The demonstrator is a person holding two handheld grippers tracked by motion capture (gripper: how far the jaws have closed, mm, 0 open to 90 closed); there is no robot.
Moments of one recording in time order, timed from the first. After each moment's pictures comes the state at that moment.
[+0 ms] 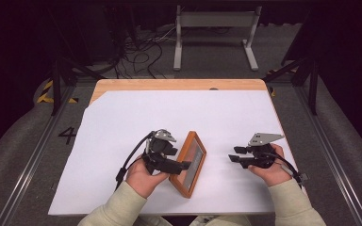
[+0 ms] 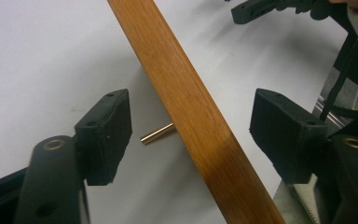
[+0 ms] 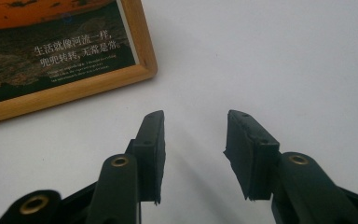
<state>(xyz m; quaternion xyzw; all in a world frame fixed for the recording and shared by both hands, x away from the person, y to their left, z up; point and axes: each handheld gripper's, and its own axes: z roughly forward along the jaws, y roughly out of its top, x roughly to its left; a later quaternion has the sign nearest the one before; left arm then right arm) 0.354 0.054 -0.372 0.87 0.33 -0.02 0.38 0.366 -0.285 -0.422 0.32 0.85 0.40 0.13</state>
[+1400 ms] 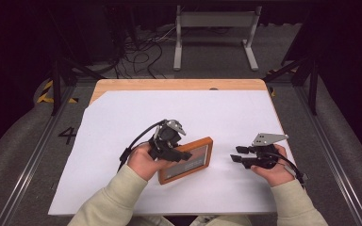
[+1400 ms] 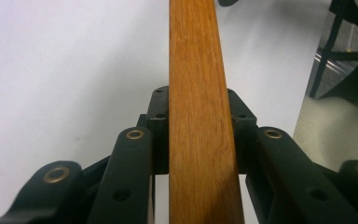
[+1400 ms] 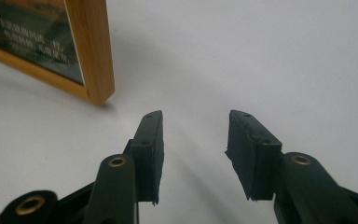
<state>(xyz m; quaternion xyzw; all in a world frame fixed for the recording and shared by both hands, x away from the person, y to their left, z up) 0.390 0.043 -0.349 0.92 0.21 -0.03 0.34 0.365 -0.294 -0.423 0.32 0.84 0.41 0.13</state>
